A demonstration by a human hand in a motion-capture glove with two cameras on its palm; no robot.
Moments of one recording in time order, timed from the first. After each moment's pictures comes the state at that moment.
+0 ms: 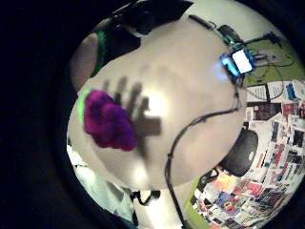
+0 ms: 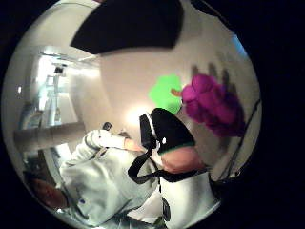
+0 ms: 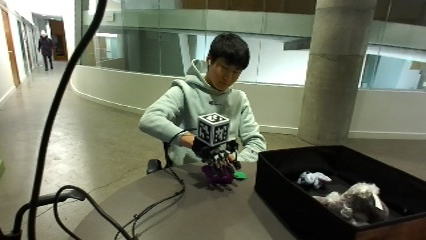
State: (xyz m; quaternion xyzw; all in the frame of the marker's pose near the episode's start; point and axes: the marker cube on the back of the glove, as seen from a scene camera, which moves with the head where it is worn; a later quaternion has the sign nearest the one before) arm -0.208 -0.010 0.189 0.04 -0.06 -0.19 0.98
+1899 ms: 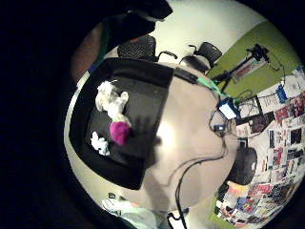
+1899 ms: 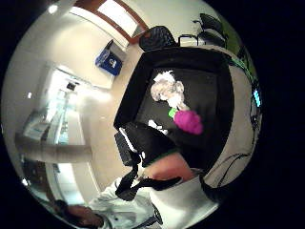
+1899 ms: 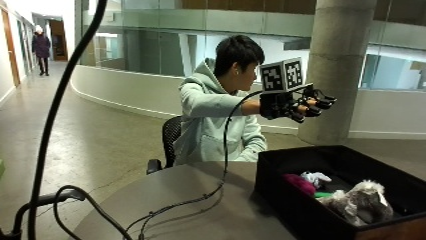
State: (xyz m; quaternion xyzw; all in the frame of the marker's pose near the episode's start) arm -0.323 -0.181 -0.055 0.17 -0.15 -0.13 0.96
